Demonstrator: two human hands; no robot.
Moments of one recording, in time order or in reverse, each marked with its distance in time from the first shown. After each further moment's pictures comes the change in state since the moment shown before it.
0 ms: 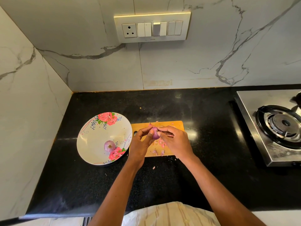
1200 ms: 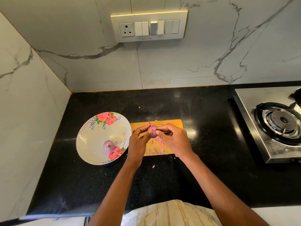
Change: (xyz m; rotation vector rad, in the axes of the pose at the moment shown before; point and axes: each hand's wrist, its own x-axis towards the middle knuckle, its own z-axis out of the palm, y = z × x) left_hand 0.005 -0.006 -0.005 0.121 0.049 0.082; right_hand -0.002 -0.007 -0.004 -0.044 0.011 -0.022
